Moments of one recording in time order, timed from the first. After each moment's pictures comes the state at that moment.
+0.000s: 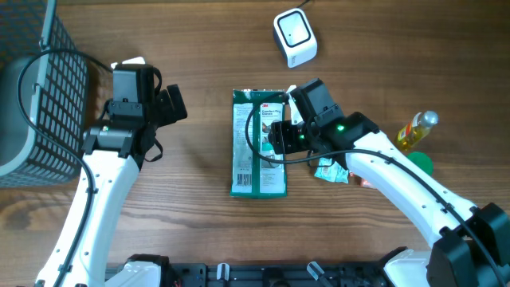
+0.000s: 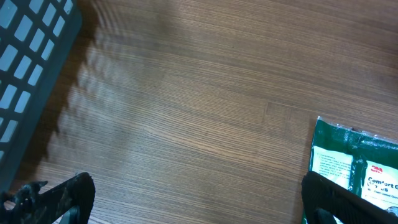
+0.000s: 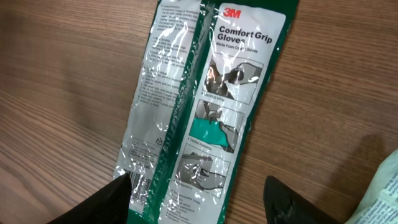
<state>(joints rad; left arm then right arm) -0.10 1.31 1.09 -0.67 -0.21 -0.32 0.55 1.55 1.08 -0.60 -0.17 0.36</state>
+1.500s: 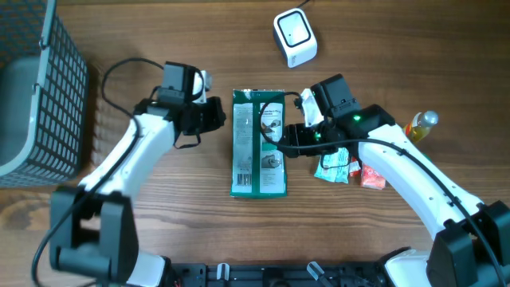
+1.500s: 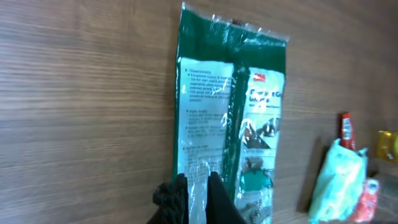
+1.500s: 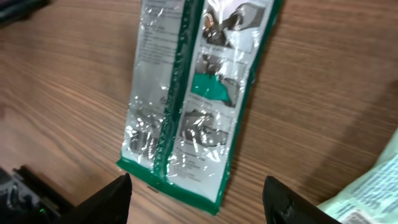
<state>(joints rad) -0.22 1.66 1.07 -0.50 0.34 -0.43 0.44 1.55 1.08 -0.73 -0.40 0.32</state>
